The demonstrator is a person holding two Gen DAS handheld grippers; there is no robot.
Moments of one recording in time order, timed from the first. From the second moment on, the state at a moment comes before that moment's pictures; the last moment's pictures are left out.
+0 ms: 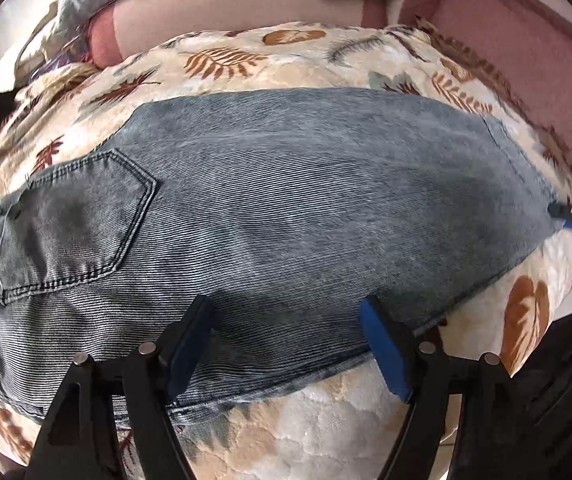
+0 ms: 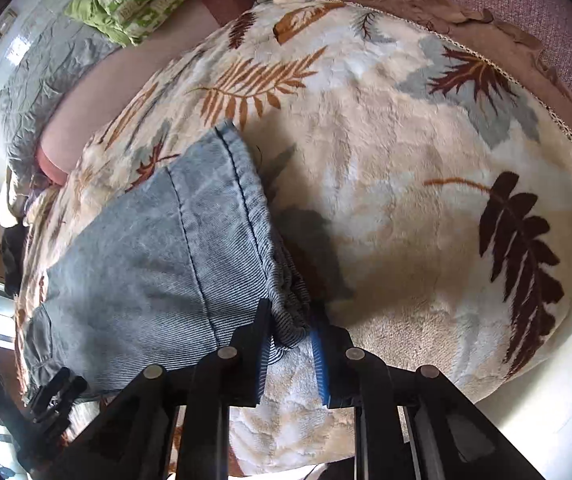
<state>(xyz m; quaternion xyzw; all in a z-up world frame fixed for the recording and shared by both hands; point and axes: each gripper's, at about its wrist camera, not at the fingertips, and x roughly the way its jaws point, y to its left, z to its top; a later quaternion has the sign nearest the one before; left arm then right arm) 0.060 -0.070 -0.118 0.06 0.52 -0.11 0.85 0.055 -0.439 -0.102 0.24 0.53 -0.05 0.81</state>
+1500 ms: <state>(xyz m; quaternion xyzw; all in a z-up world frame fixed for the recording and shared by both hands) 0.096 0.127 -0.100 -0.14 0.46 0.05 0.88 0.229 -0.147 -0.042 0.06 0.55 0.25 0.80</state>
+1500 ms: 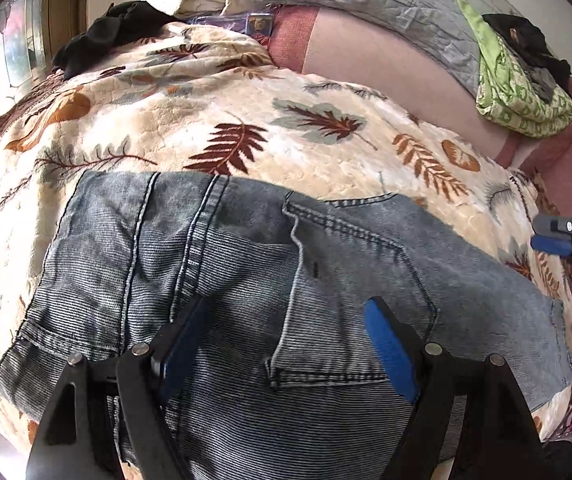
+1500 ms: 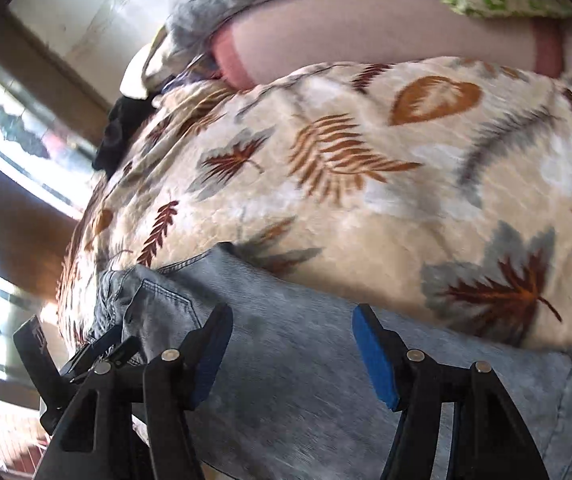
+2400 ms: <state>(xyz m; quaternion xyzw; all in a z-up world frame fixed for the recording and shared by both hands) 0.091 0.130 -0.110 -0.15 0.45 0.04 0.88 0.256 0.036 -0.130 -0.25 0.50 0.23 0.79</state>
